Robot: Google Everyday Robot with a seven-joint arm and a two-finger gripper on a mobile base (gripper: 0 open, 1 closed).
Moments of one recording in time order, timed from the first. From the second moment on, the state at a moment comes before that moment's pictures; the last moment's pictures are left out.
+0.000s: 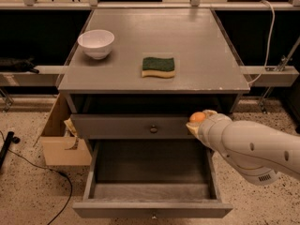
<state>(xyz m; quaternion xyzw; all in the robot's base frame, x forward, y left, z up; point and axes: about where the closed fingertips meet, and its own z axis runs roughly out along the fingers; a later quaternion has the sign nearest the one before) 0.554 -0.166 0.722 -0.30 0.84 -0.08 0.45</state>
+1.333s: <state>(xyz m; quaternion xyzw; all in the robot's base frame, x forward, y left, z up) 0.577 -0.191 0.793 -0.27 0.81 -0.14 0.49</state>
